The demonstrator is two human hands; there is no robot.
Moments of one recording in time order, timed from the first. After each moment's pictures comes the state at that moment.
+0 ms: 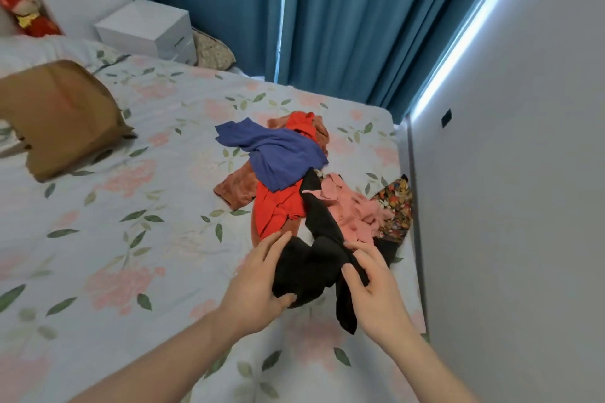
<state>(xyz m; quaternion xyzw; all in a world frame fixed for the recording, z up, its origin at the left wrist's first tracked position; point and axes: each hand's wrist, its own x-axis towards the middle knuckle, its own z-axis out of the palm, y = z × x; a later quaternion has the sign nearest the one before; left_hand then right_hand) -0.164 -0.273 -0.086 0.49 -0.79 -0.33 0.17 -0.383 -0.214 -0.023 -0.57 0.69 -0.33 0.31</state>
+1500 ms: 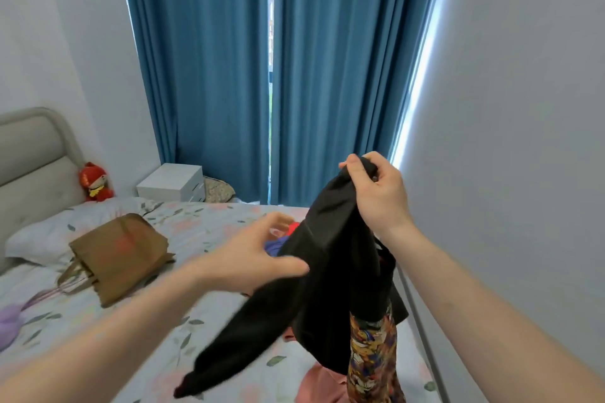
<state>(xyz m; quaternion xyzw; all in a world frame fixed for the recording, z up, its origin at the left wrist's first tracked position) -0.017 -0.143 0.342 0.39 -0.81 -0.39 0.21 -0.242 -0.114 0.391 -0.51 0.57 -0.63 0.14</state>
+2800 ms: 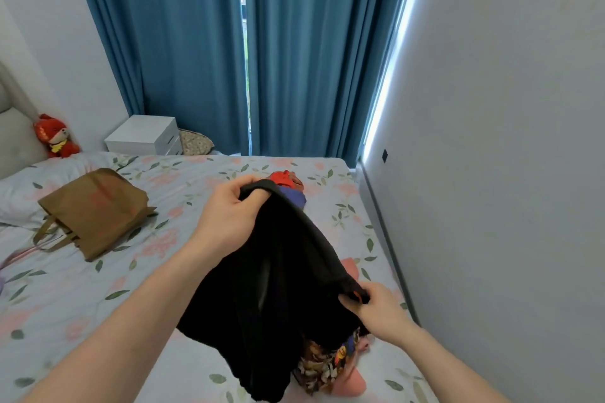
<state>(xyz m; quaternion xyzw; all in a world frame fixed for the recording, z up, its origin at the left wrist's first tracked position) -0.029 -0.119 0.303 0.45 -0.67 -0.43 0.40 -0.268 0.012 0.157 -0.50 0.73 -0.30 0.36</state>
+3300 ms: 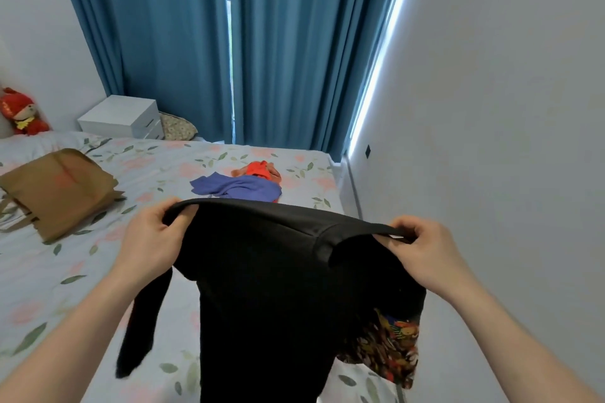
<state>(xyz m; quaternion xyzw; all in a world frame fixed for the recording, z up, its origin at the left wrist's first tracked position) -0.051 -0.105 0.248 0.57 -0.66 -0.30 0.39 -0.406 0.045 0.284 -0.54 0.74 -0.36 0.19</state>
